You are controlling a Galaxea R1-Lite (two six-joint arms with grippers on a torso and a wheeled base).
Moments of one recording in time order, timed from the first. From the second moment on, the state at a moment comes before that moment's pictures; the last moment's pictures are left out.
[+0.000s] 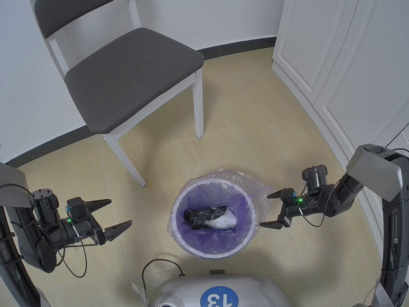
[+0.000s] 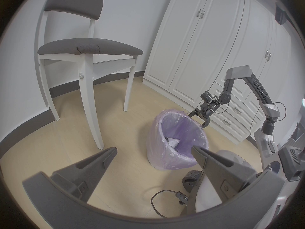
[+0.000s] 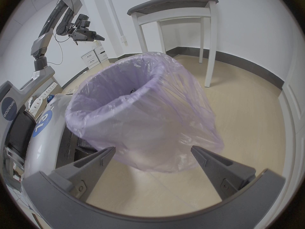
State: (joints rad) left arm 0.06 2.05 -0.15 -1.55 -0.77 0.24; right arm 0.20 2.43 -1.08 -0.57 0.63 -0.80
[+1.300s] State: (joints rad) left arm 0.04 2.06 -0.16 -1.55 -0.77 0.24; right arm 0.24 2.66 -1.77 -0.05 0.64 -0.77
